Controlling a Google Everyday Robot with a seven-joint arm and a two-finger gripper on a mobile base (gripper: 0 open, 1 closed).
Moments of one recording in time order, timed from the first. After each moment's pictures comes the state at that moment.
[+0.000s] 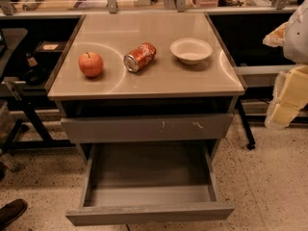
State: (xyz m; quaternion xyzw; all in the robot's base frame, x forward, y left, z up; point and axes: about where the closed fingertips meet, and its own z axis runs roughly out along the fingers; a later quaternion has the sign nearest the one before) arm 0.438 -0.217 0.976 -0.60 0.78 -0.03 0.16
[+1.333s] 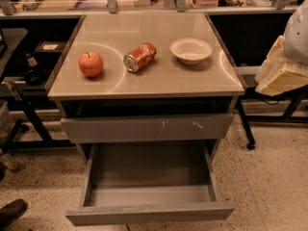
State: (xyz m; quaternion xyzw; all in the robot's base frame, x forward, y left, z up) arm 0.438 -0.217 0.976 -0.60 0.78 -0.03 0.16
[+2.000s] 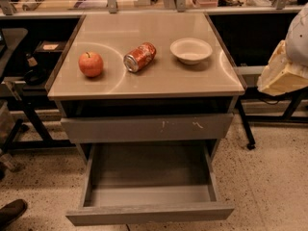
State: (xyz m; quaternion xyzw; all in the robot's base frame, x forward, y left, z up) arm 0.436 -0.219 0.974 -0.60 0.78 -0.03 0.16
